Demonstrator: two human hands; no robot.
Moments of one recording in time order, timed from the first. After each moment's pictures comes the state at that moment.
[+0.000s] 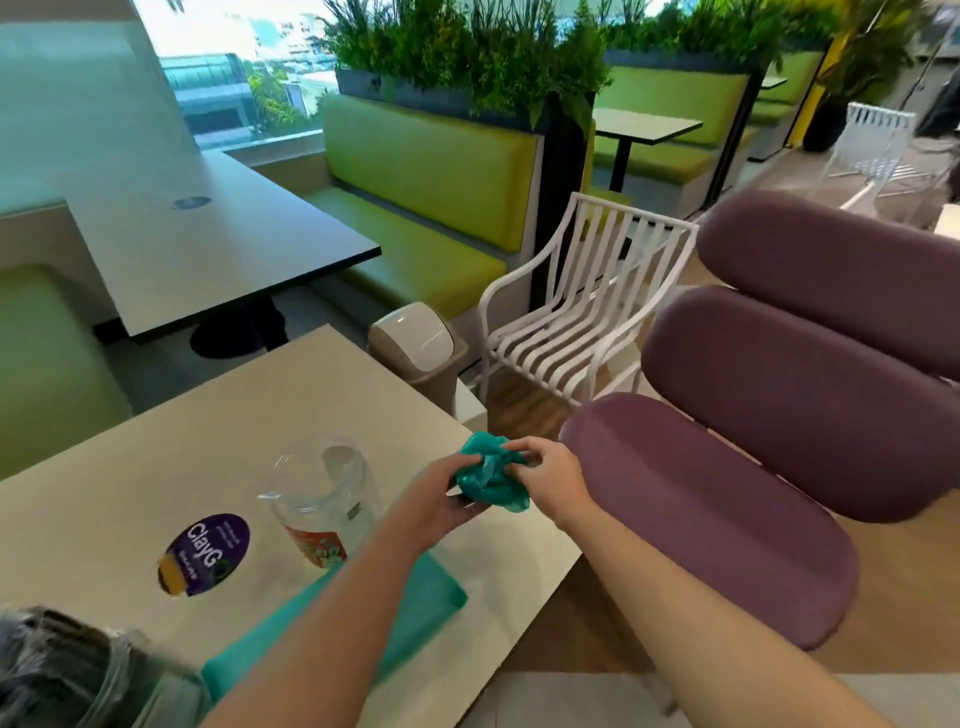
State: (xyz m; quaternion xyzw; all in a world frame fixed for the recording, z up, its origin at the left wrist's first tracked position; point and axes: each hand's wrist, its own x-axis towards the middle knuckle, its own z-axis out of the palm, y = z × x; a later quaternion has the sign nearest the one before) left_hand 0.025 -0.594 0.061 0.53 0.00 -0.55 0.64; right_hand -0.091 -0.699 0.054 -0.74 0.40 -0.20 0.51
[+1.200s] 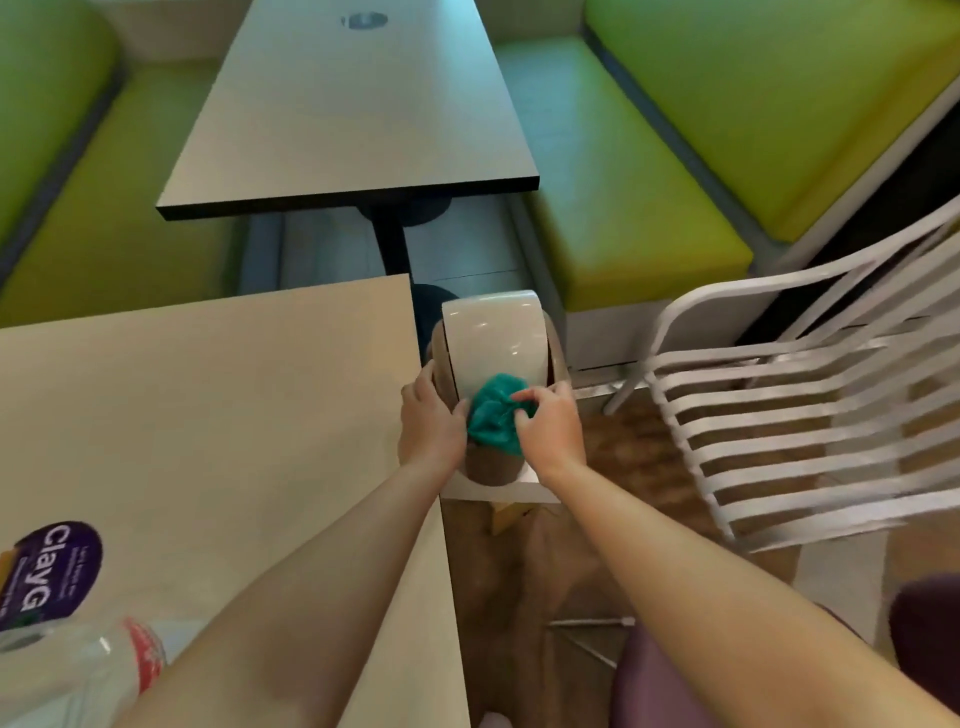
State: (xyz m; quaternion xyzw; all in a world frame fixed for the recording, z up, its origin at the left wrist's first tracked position) left_hand 0.311 -0.854 -0.066 0.91 0.05 -0.06 0.41; right_hand 0.270 -0.984 -0.068 -0.86 0.24 -0.06 0.44
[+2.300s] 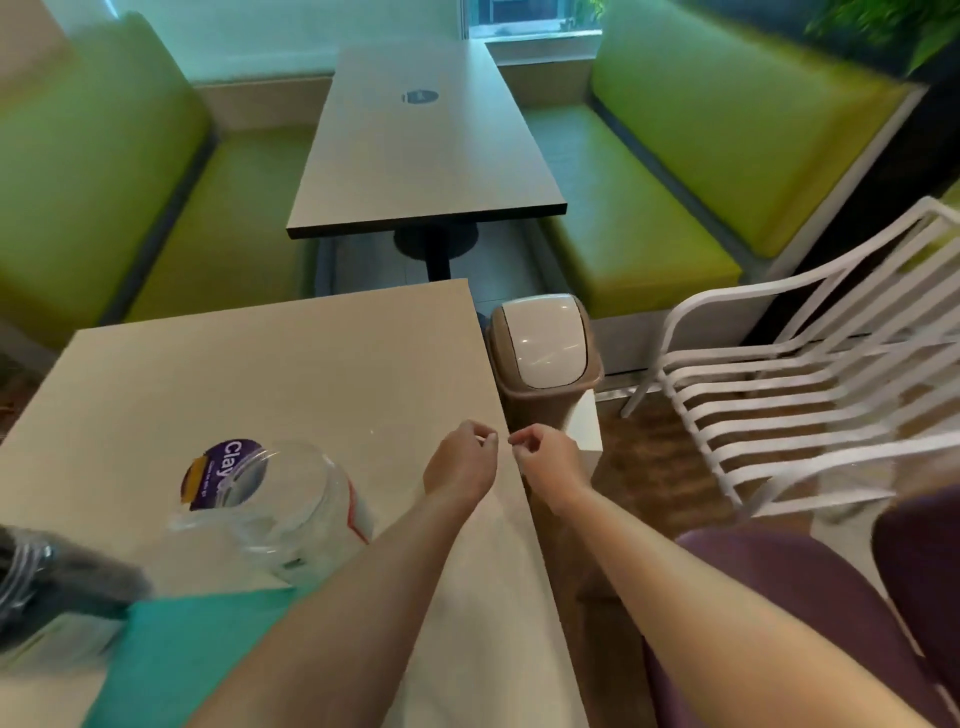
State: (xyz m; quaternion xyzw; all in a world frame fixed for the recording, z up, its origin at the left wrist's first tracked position) left_hand 0.156 -0.751 -0.002 0.93 0.02 -0.14 0.33; right_hand 0.123 -0.867 -0.018 -0.86 0.20 0.03 0.47
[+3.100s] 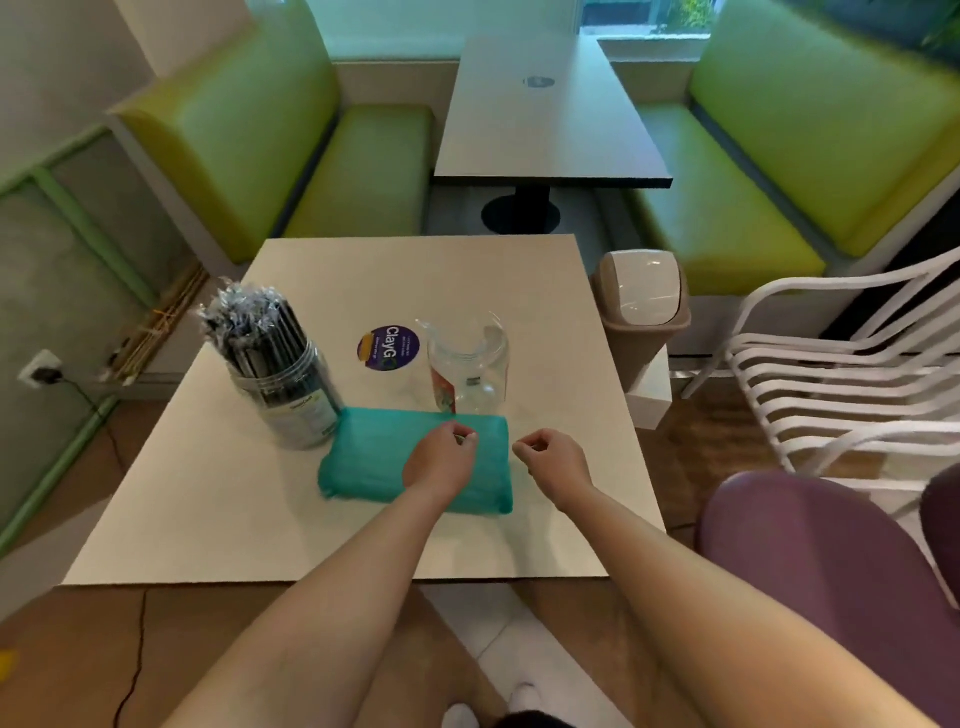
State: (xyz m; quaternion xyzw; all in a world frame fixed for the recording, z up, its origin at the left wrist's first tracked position) left_hand -0.022 -0.517 0.005 0.93 0.10 -0.11 0.34; right_hand -0.047 -0.671 0.003 -0.83 0.20 0.09 0.51
